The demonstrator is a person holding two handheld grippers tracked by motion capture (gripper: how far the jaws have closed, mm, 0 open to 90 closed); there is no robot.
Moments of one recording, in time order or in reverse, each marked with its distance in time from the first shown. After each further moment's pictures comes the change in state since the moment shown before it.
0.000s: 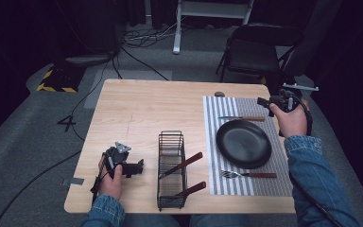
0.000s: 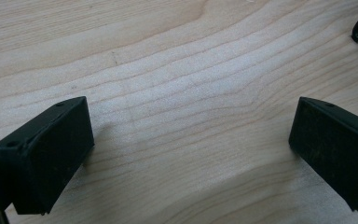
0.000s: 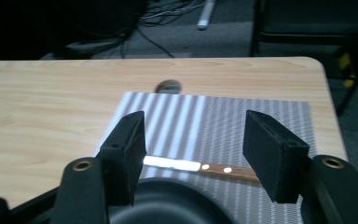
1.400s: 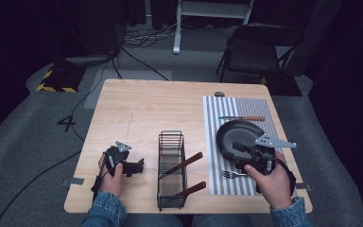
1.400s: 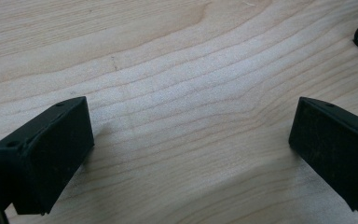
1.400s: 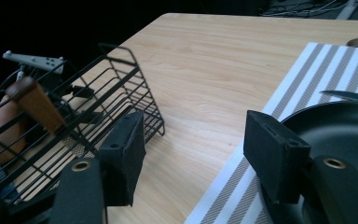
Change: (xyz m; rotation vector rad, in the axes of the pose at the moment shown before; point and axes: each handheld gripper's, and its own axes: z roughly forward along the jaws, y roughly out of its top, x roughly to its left) left arm 0.000 0.002 0.002 -0.001 -0.001 0.000; right arm 0.133 -0.128 -0.074 -0.022 0.404 -0.174
